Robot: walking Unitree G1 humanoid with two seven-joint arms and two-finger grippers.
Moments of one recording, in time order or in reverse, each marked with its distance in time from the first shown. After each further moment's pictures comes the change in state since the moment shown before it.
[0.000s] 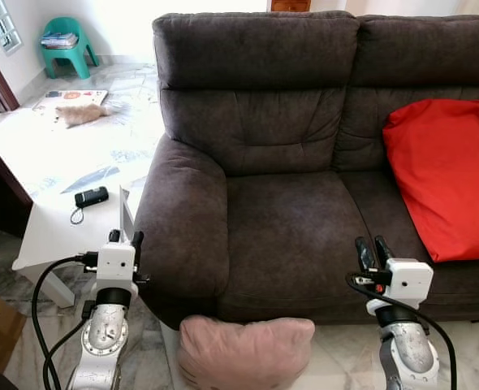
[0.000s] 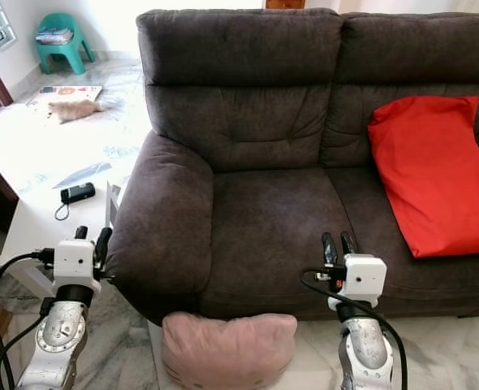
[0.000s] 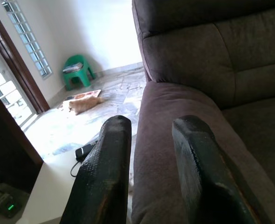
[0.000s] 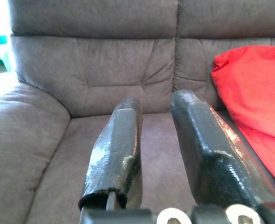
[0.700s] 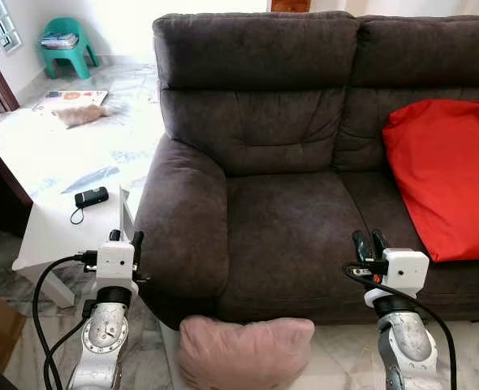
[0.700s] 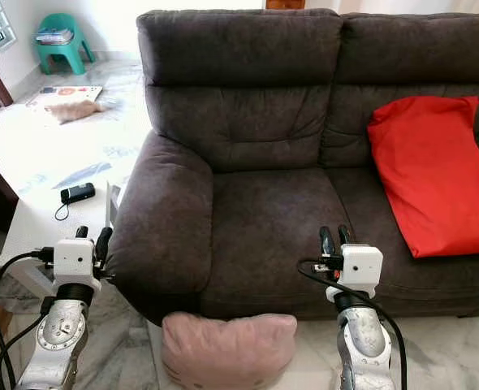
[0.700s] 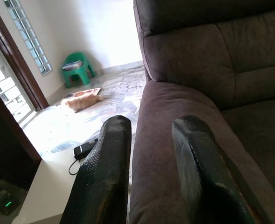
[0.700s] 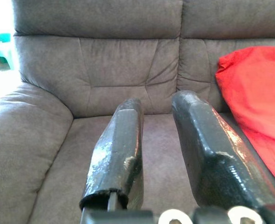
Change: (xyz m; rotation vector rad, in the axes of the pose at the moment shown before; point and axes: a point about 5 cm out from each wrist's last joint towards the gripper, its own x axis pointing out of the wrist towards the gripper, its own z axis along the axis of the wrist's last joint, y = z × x) left arm 0.002 0.000 0.001 -0.010 0.009 0.004; right arm 0.010 0.003 0.008 -0.001 0.009 0.013
